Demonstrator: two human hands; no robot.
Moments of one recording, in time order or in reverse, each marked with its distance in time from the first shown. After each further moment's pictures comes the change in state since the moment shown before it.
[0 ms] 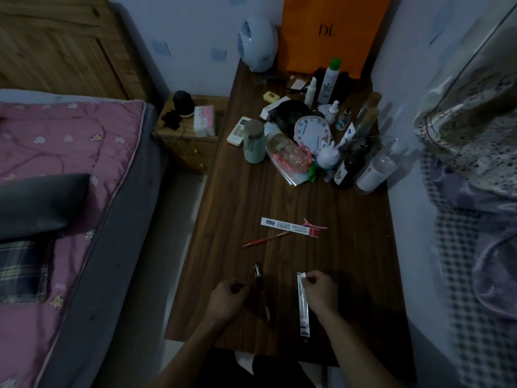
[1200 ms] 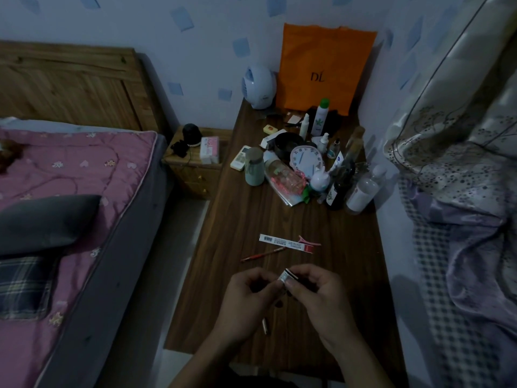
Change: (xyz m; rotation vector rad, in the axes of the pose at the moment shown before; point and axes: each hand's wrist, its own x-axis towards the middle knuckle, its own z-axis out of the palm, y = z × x) left_hand -0.126 0.130 -0.029 -0.474 -0.089 0.420; right_hand -0.160 -0.098 -0.112 0.573 -0.217 -0.531
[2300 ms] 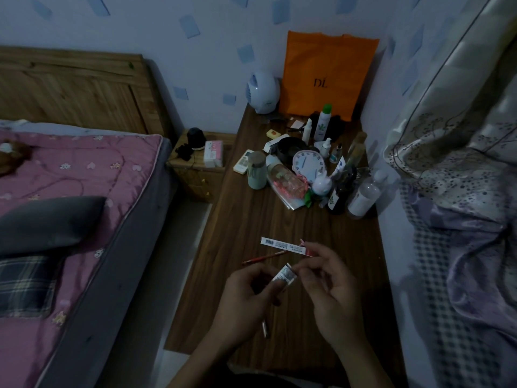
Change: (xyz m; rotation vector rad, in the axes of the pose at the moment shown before) left_hand -0.010 0.025 0.000 0.169 0.046 0.087; right_hand -0.010 -0.026 -0.008 -0.008 0.081 -0.346
